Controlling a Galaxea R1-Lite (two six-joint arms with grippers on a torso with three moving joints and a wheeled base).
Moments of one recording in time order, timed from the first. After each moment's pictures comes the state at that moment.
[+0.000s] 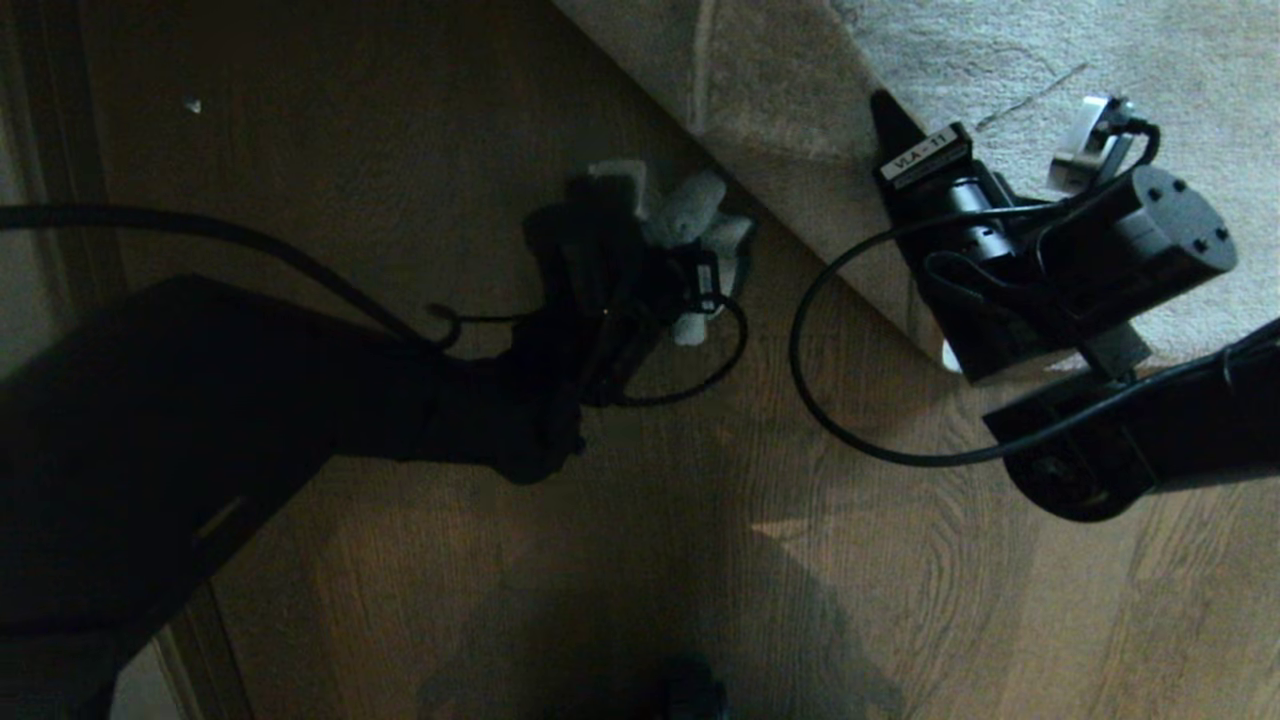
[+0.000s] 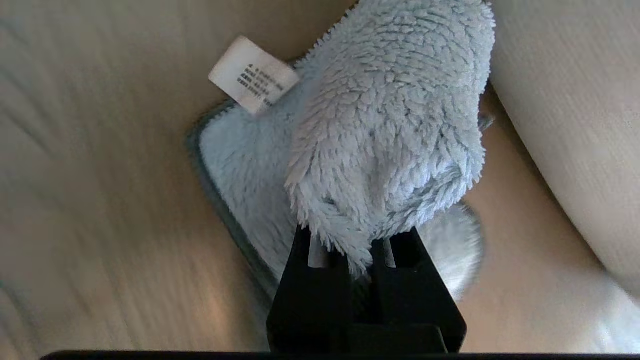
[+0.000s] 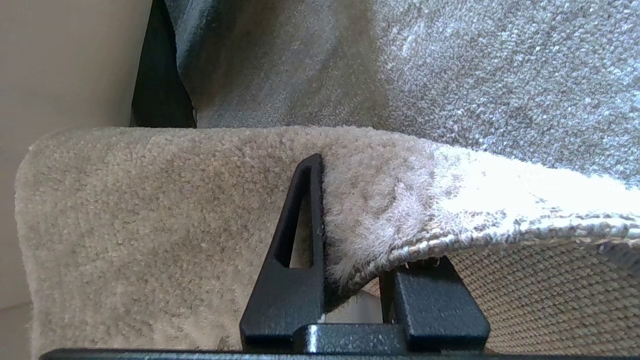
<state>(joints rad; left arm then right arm) -0.68 2.17 -1.47 -0.89 0.24 -0.11 0.44 1.92 -1.04 -1.52 -0.21 0.69</state>
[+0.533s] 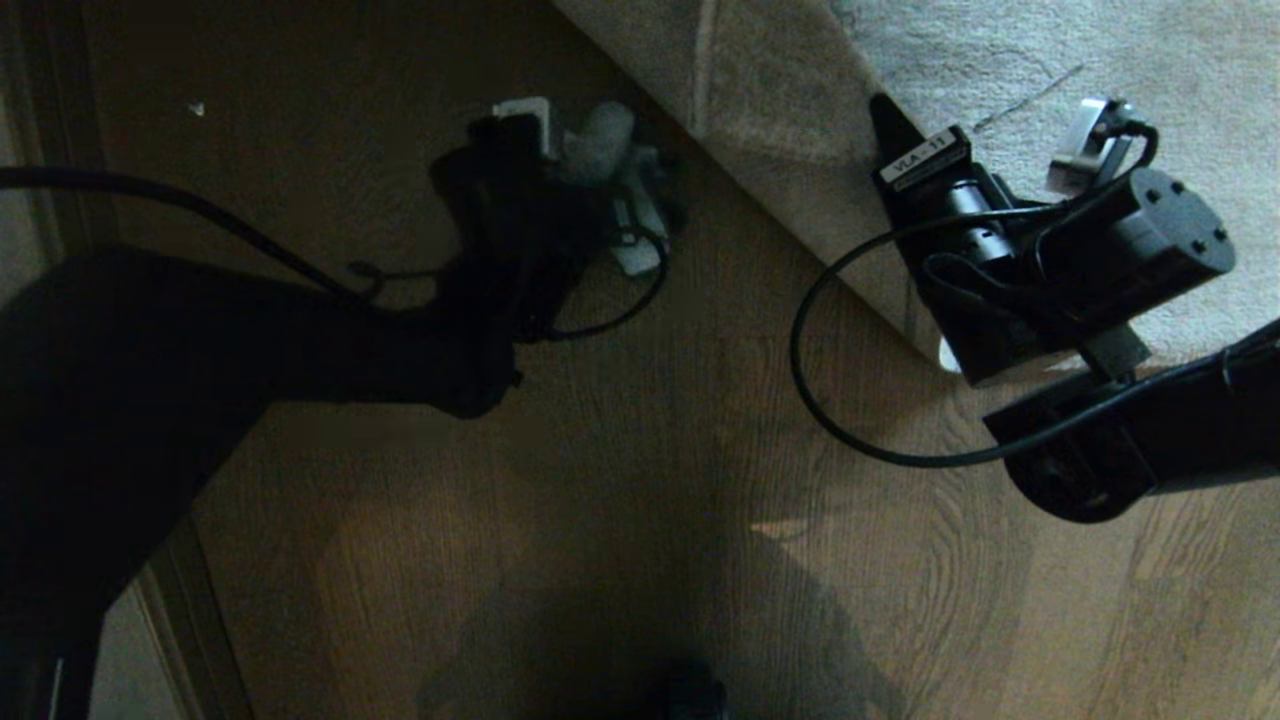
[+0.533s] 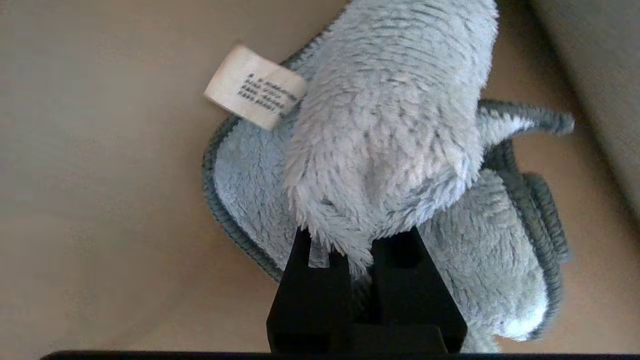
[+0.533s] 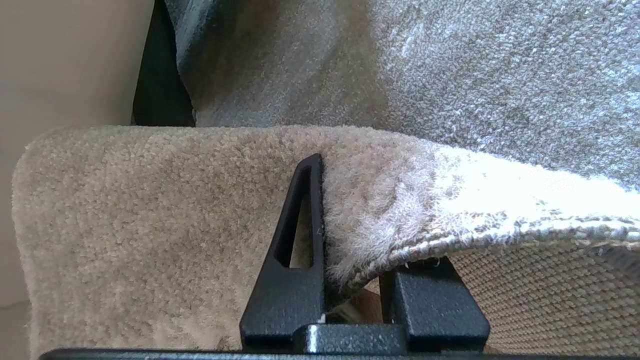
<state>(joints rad) -0.47 2.17 -1.56 -0.89 0.24 -0.11 0.44 1.91 -1.04 -1.52 -0.21 0.68</state>
